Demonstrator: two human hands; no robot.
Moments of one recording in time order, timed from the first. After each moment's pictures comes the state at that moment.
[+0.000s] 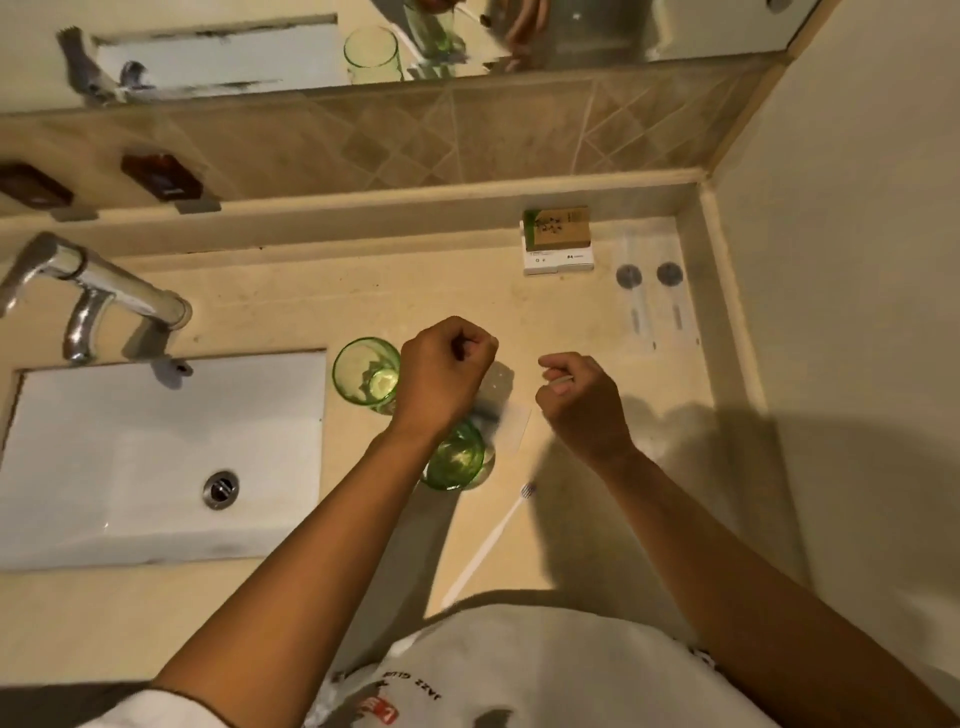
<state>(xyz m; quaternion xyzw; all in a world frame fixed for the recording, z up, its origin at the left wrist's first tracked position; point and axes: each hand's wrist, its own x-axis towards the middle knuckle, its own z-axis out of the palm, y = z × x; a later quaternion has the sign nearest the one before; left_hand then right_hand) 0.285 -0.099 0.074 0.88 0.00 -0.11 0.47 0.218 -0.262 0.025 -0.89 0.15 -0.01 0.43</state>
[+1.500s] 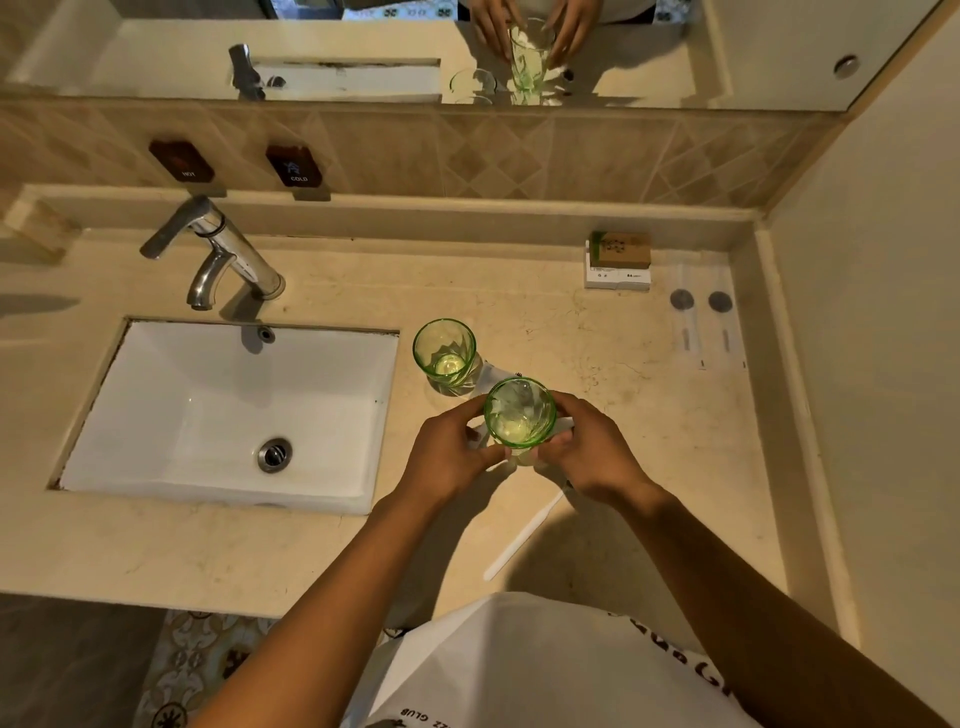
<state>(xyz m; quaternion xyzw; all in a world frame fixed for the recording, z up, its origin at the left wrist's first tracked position) 0.197 -0.002 0.039 0.88 -0.04 -0.18 0.43 0.173 -0.203 0.053 -0.83 0.12 0.18 0.51</state>
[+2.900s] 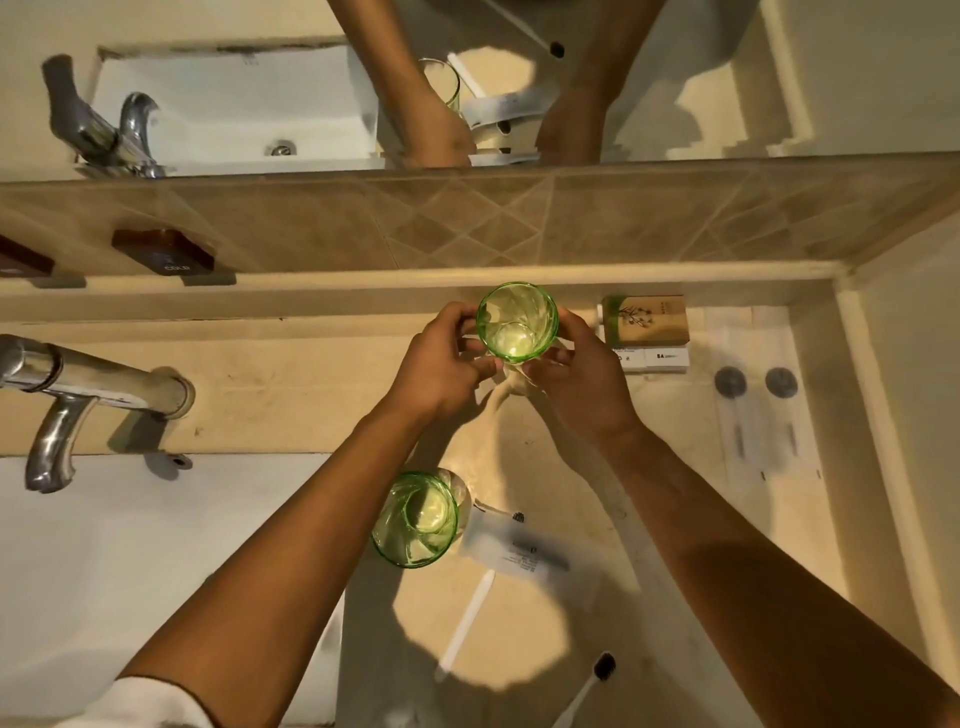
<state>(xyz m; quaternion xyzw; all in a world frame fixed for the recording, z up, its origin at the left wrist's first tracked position) 0.479 -0.060 0.005 0.84 0.00 -0.22 0.49 0.419 -0.221 0.023 -0.75 0.21 0.05 0.62</state>
